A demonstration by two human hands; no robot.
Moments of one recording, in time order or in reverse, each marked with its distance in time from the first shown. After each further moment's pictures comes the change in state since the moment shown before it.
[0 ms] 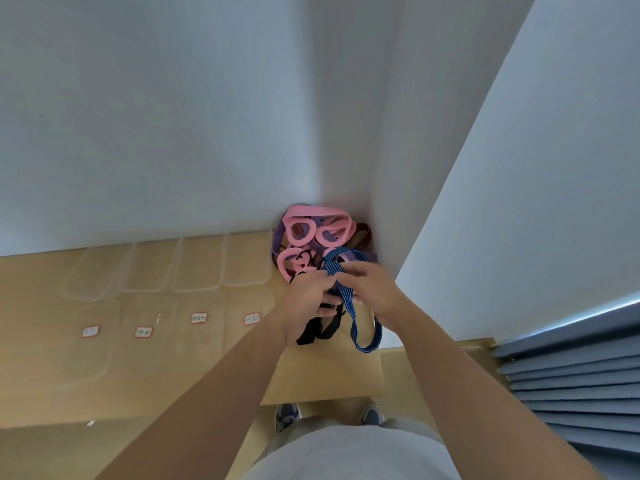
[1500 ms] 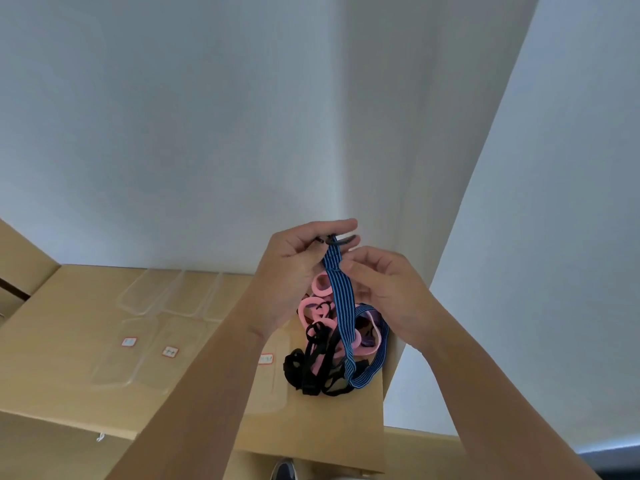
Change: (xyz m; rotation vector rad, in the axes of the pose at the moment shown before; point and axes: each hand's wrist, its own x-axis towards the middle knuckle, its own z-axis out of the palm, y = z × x) left_hand -0.097 0.130 -0.008 -0.100 0.014 0.785; right_hand -0.063 -0.144 -0.022 0.229 -0.343 -0.422
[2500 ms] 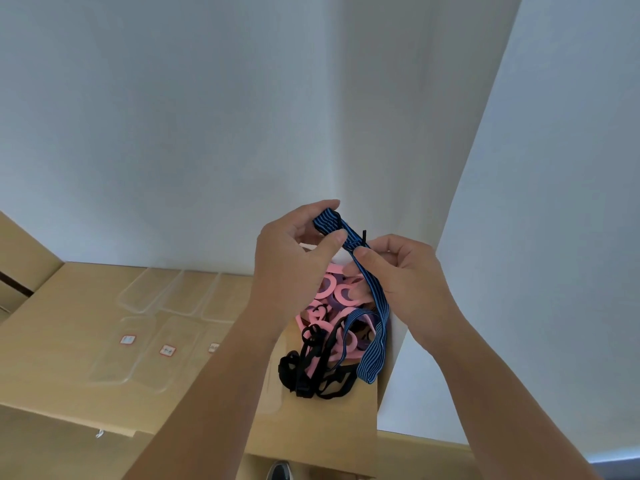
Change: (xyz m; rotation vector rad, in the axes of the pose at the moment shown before) left_hand 0.001 0.022 0.031 0.421 0.348 0.166; right_hand -0.019 -0.040 -0.002 -0.130 0.210 -0.036
